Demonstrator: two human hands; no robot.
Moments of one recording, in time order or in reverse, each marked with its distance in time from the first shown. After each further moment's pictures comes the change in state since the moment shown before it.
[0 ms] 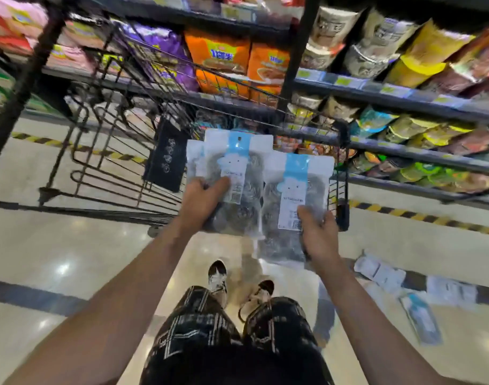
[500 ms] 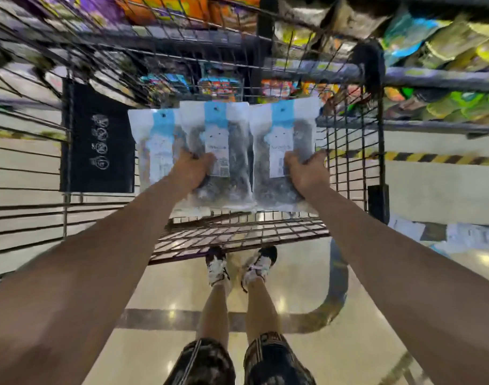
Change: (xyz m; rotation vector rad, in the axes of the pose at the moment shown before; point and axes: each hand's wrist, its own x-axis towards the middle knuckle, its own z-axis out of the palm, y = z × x) left_hand 0.216 -0.079 0.086 0.319 -0.176 -0.197; right_hand 0.222 0.052 0.073 -0.320 0.058 0.179
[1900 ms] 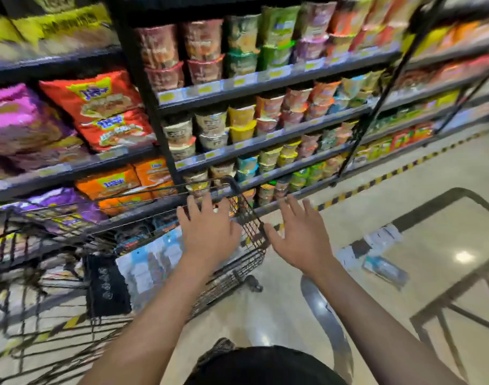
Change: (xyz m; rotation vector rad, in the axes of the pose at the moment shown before) left_hand -0.390 0.126 0.007 1.141 0.278 1.029; right_hand -0.357 0.012 -0.218 -0.668 0.600 -0.517
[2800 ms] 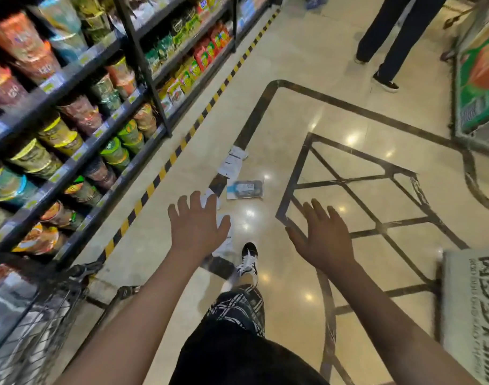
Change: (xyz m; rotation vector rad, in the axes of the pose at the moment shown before) left_hand -0.033 0.493 0.168 0.067 -0.160 0.689; right_hand -0.289 0.470 -0.008 -0.015 -0.129 0.855
